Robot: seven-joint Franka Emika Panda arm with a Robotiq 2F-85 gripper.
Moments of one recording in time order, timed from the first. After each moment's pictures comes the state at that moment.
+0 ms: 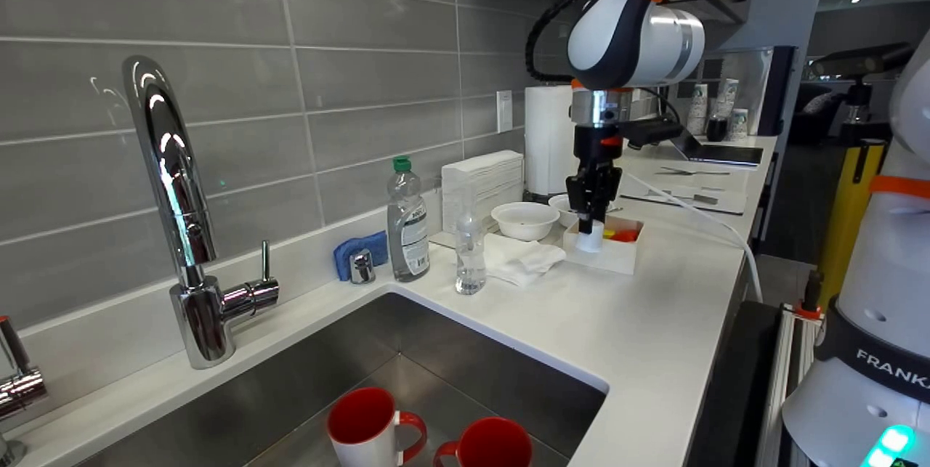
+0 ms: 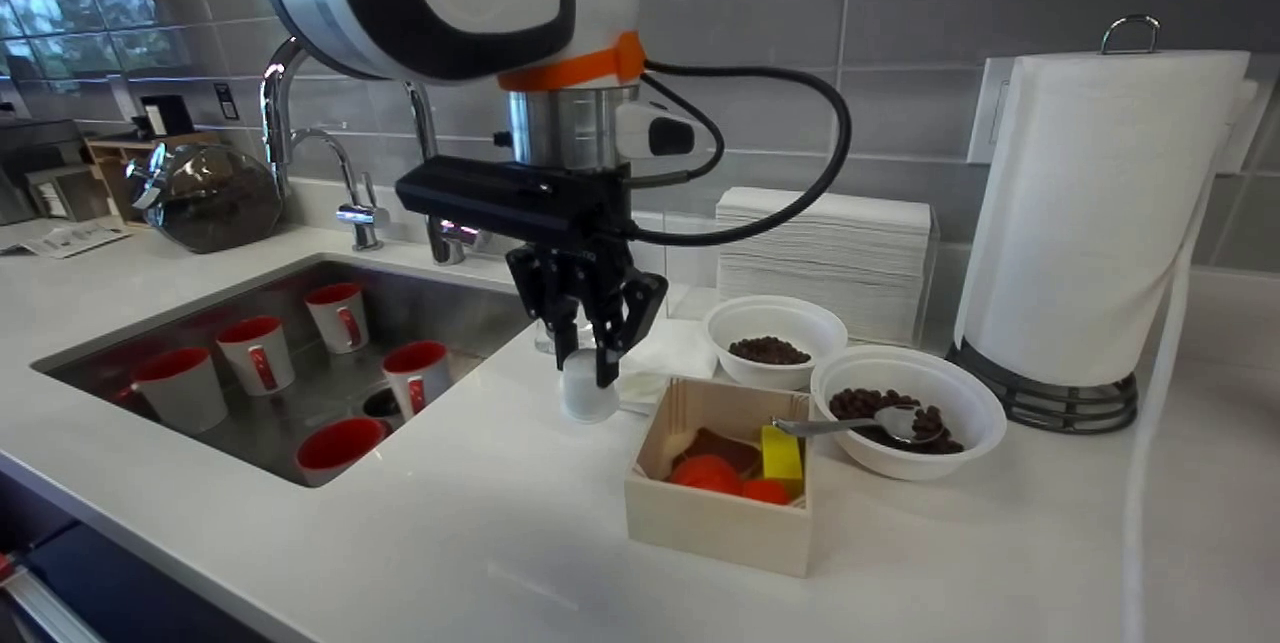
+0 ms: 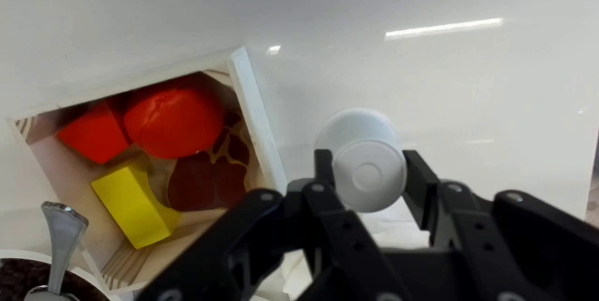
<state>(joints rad) -0.17 -0.21 -0.20 -2.77 -0.02 2.54 -0.28</state>
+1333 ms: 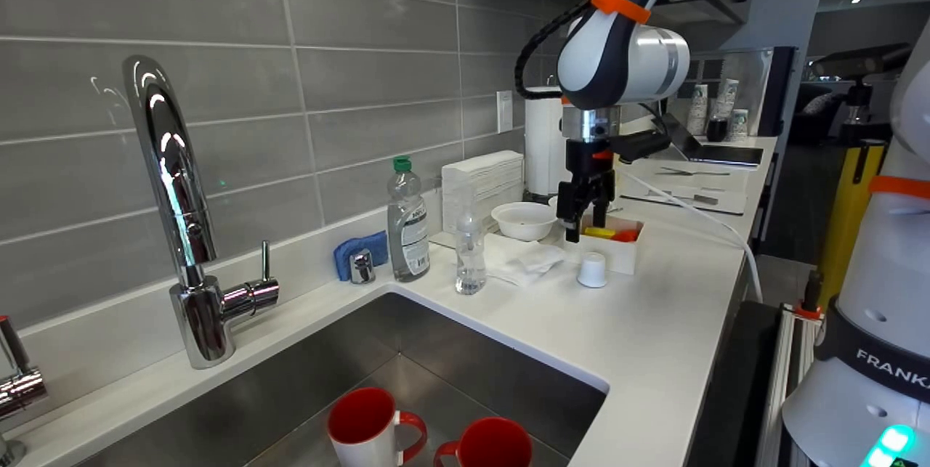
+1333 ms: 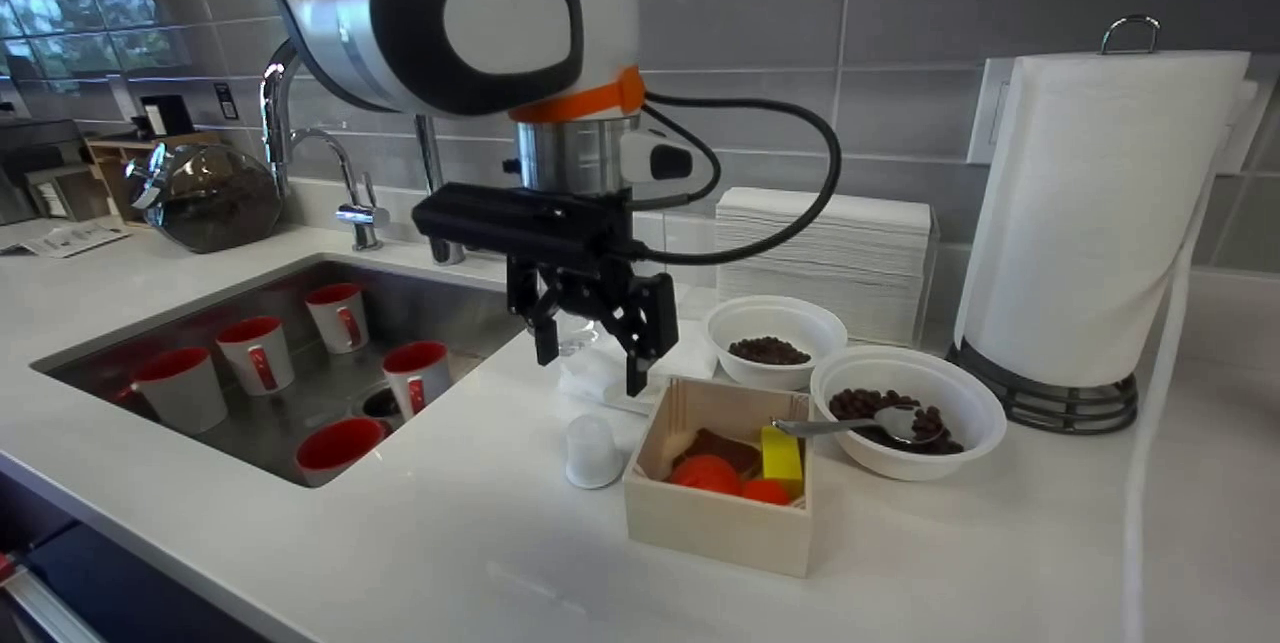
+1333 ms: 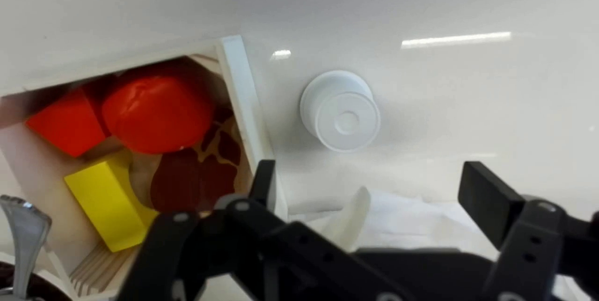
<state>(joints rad) -0.16 -0.13 -0.18 -2.74 -0.03 2.58 -0.28</state>
